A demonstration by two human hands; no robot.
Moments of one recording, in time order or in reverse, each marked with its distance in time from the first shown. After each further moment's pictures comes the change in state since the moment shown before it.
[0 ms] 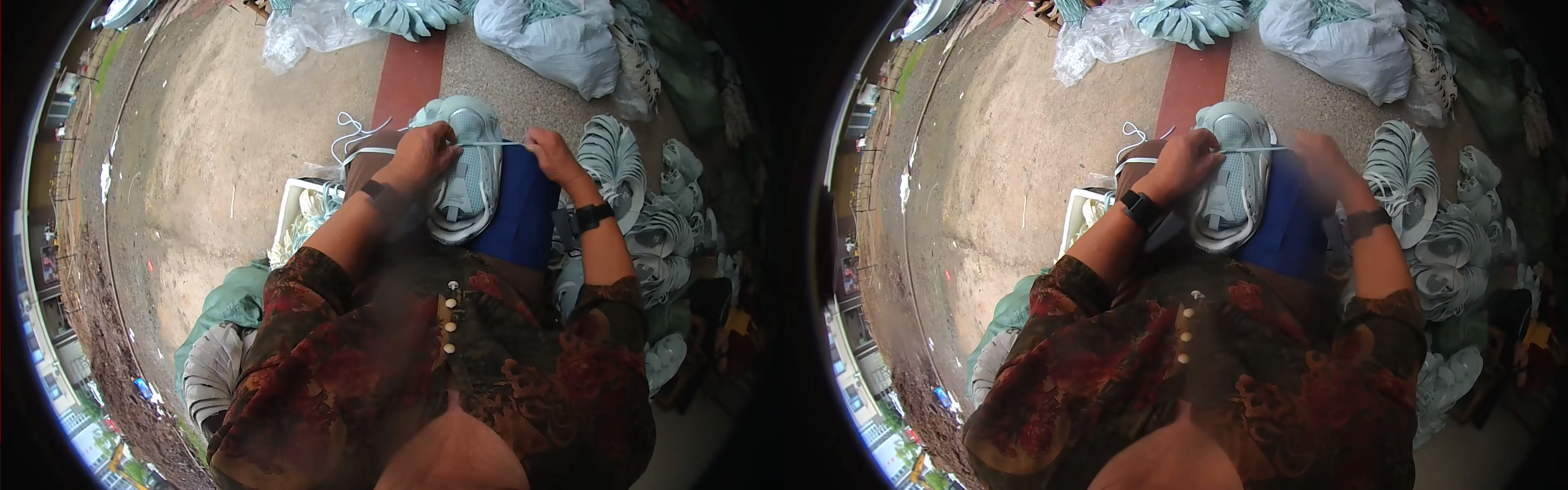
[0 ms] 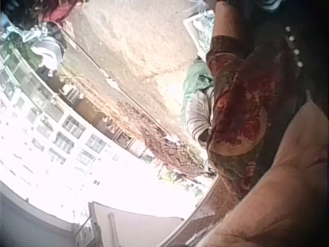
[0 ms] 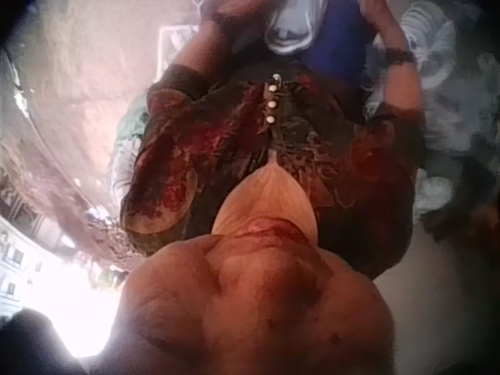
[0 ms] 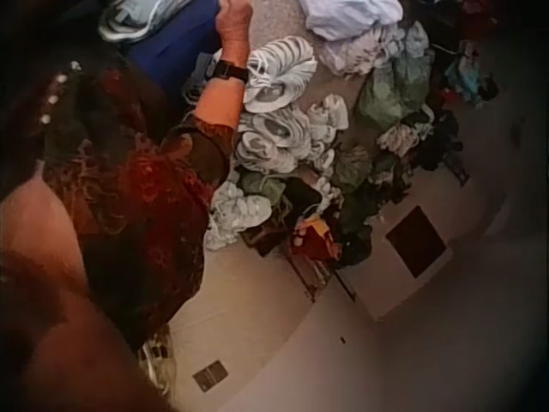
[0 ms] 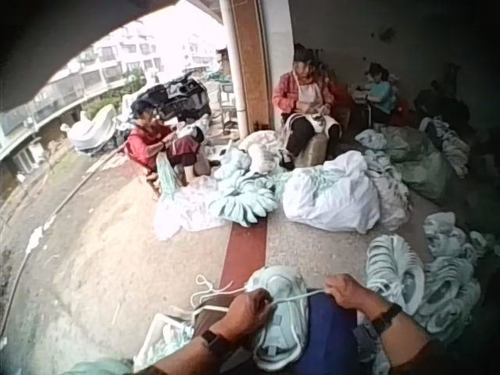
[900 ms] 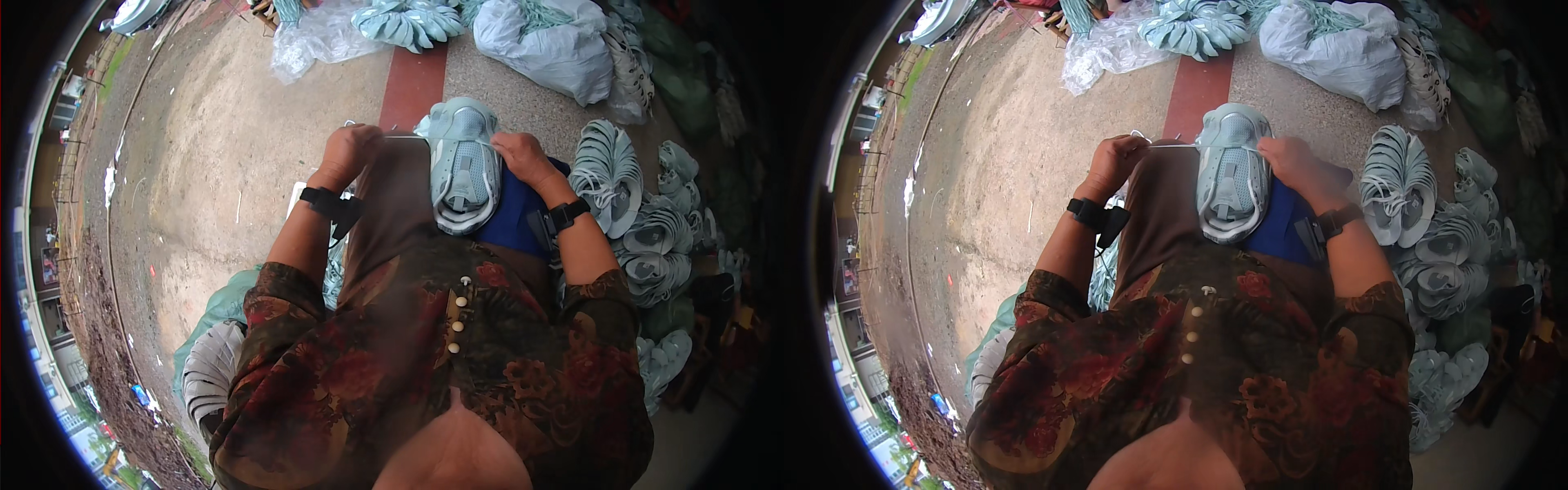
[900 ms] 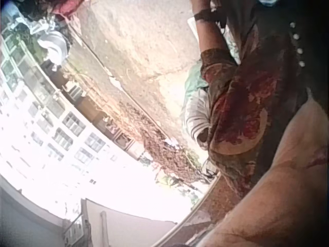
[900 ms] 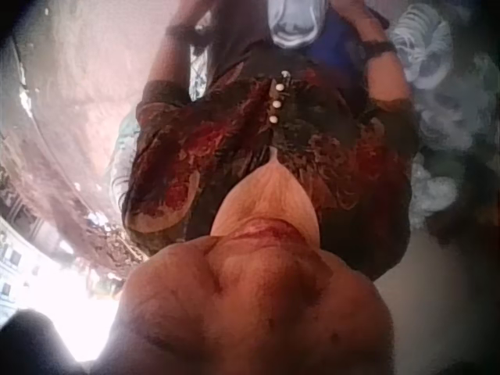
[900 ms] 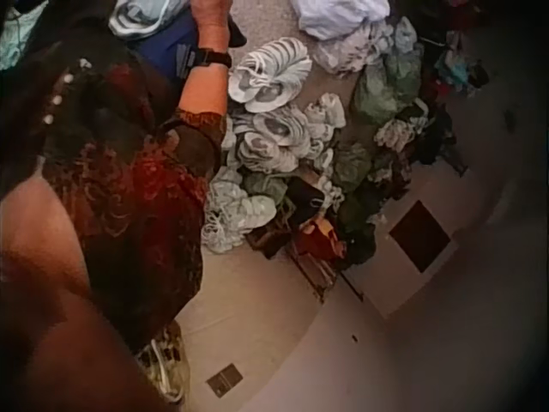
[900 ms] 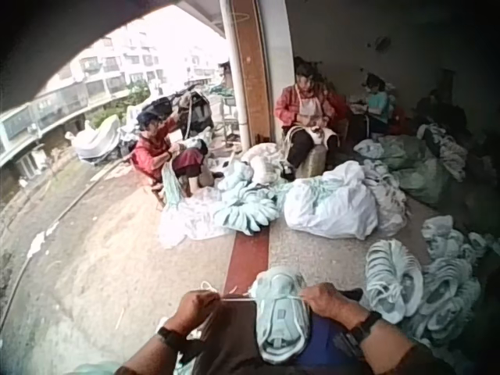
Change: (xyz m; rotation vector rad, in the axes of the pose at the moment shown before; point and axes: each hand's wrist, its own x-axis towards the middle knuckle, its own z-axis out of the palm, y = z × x) left_hand -0.051 -0.053 -0.095 0.297 0.143 0.098; right_hand 0.006 -0.050 0.040 -0.117 0.194 -0.287
